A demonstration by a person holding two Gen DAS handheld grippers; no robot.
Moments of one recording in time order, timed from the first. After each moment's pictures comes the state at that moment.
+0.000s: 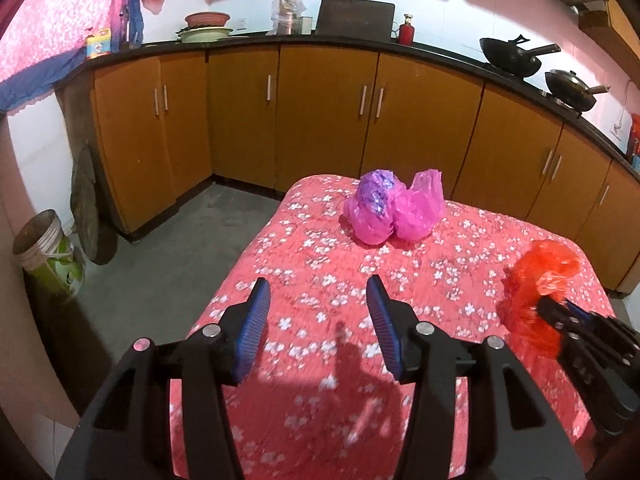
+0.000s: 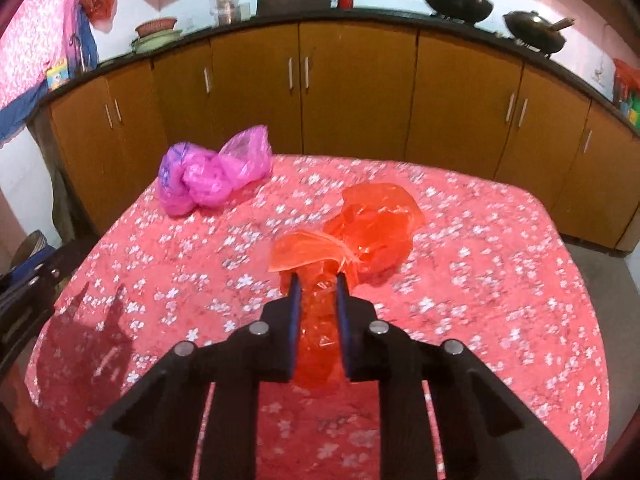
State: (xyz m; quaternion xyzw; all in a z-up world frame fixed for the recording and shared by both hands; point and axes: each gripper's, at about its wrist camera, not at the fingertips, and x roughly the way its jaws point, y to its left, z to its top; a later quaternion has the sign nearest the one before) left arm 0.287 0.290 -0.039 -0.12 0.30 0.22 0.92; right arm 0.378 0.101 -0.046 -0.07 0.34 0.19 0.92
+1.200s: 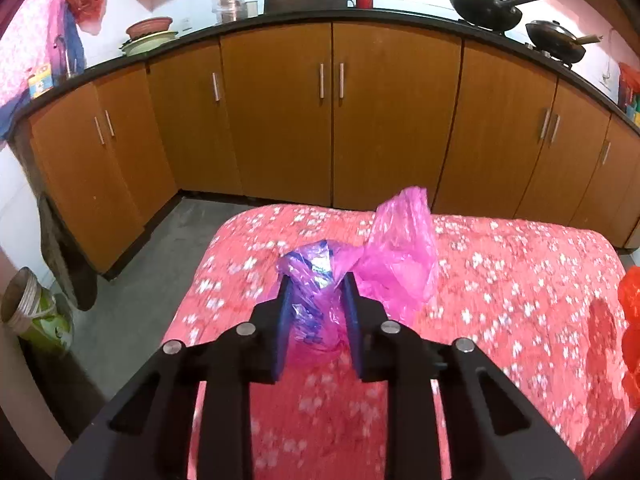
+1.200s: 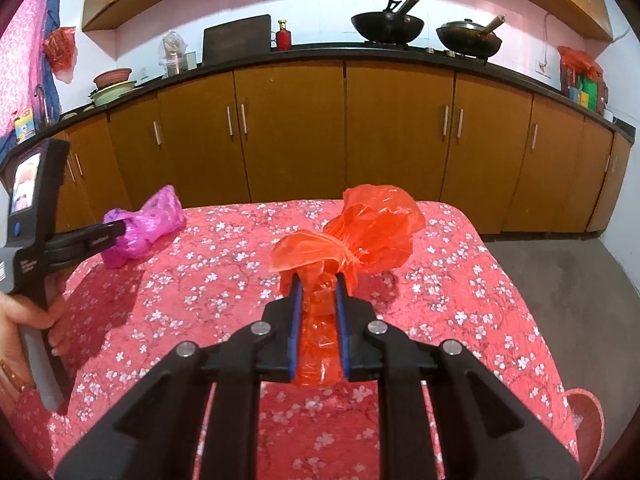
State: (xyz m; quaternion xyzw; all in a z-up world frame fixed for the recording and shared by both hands) left arm 0.410 0.287 -0.051 -0.05 0.35 0.18 0.92; right arm 0.392 0.030 -0.038 -0.03 0.30 0.13 0.95
